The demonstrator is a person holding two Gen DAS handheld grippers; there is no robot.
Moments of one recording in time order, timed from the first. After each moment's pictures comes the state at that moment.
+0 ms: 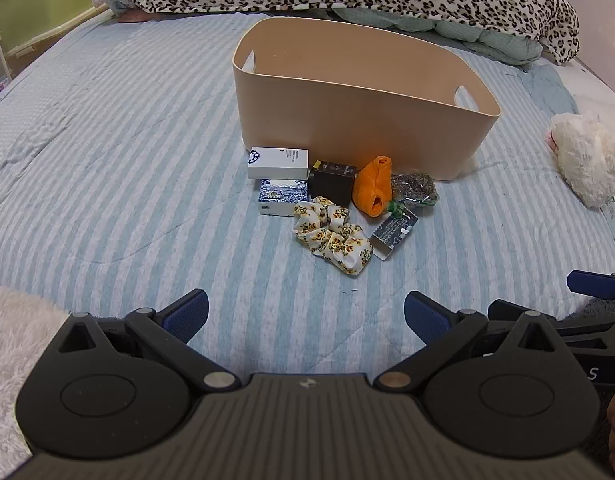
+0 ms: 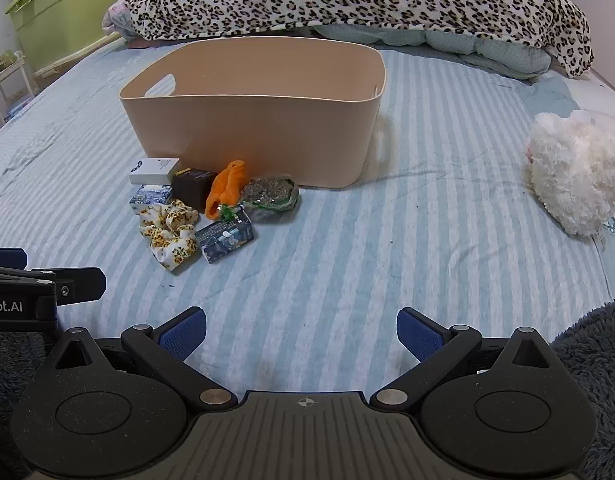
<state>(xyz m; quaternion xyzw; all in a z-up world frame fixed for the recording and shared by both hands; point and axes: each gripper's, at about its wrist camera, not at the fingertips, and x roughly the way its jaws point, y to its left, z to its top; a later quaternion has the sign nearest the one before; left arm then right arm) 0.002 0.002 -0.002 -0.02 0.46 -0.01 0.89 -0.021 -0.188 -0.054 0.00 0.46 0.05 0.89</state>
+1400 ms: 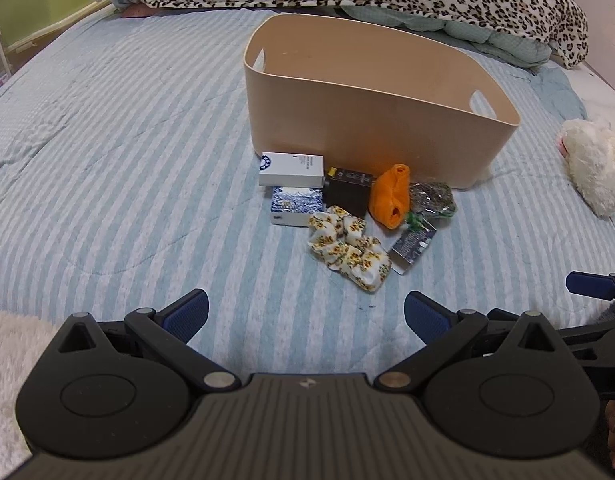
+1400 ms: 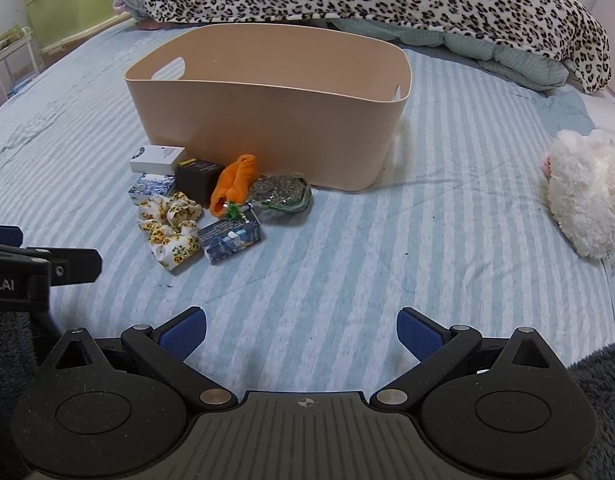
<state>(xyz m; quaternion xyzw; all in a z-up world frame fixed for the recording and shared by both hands) 0.023 0.014 -0.010 -0.02 0.47 -0.01 0.88 -0.001 -0.175 -0.064 -0.04 0.47 0.06 0.88</state>
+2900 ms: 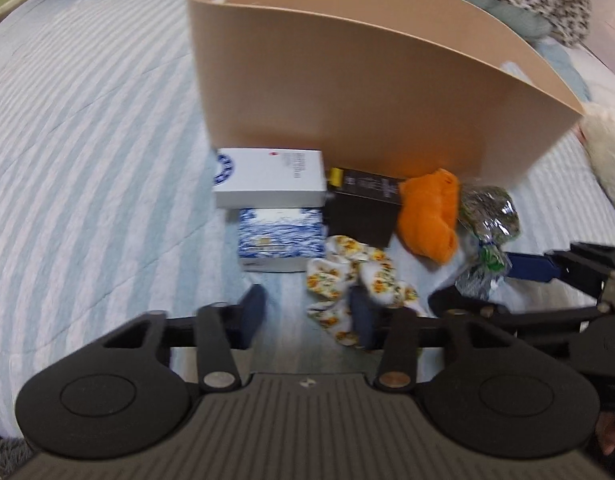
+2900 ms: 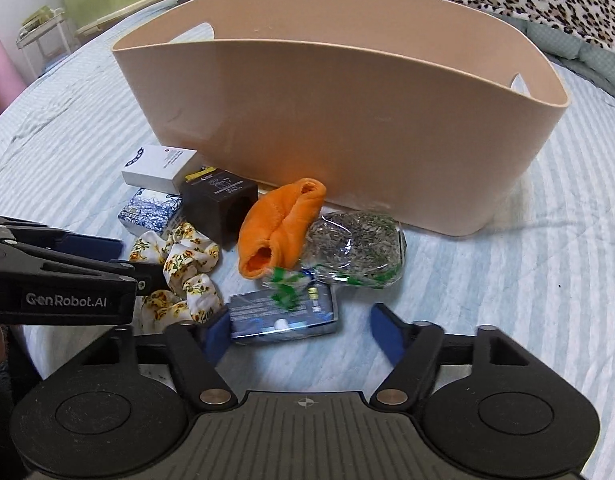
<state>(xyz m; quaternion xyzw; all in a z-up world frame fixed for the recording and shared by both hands) 0.103 0.025 -0.085 -0.02 0.50 -0.08 0.86 0.090 -0.136 -0.125 -0.03 0.49 0.15 0.86</state>
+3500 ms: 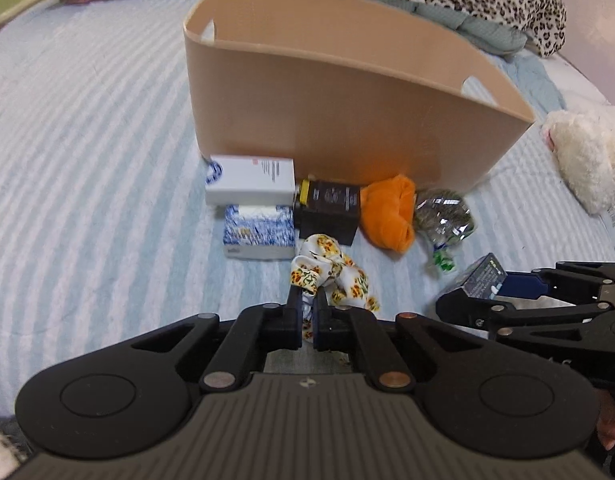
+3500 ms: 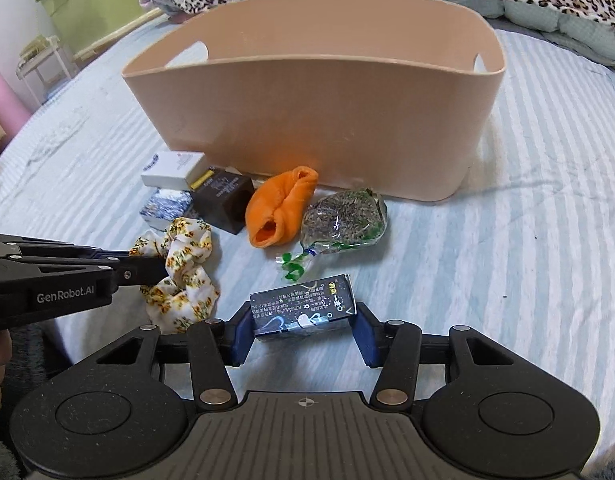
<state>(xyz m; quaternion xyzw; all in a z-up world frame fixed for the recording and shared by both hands) 0.070 0.030 -0.054 -0.03 0.47 -0.09 0.88 0.062 -0.161 -0.108 0.02 0.49 0.15 0.86</state>
